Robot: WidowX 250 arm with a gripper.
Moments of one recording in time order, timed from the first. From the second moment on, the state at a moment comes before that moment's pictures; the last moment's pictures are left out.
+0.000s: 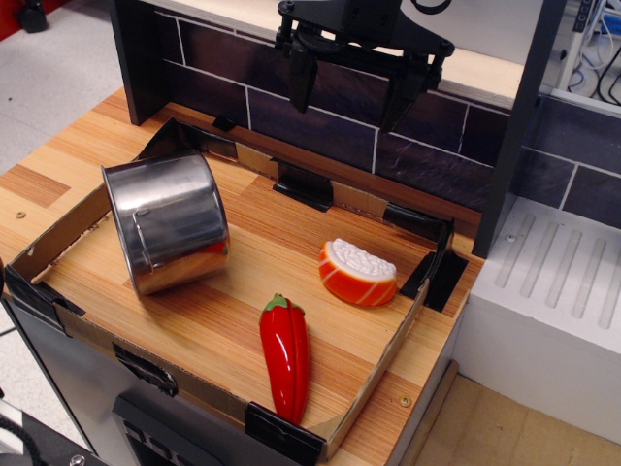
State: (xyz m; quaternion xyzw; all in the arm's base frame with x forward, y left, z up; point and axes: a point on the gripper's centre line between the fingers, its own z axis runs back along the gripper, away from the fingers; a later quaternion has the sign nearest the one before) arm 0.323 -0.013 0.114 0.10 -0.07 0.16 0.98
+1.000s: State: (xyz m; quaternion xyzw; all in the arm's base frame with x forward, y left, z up) arm 0.296 0.022 0.157 -0.01 -0.16 0.15 0.98
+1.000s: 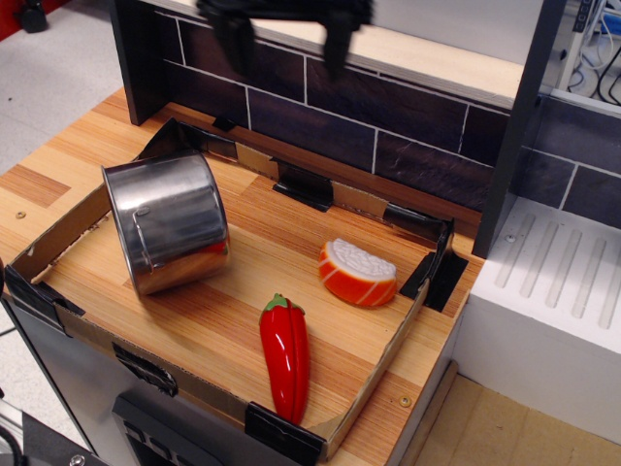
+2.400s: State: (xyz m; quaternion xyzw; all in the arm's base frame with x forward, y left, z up) arm 0.213 0.103 0.096 -0.05 -0.14 0.21 0.97
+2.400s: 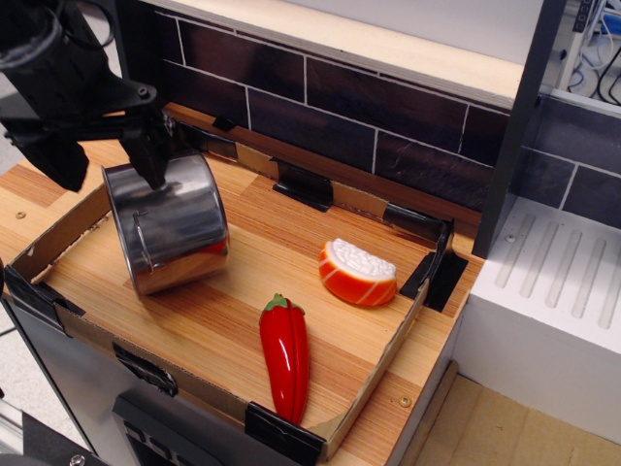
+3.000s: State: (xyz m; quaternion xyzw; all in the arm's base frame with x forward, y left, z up) arm 0.210 0.103 0.078 -0.04 -0.10 0.19 0.98
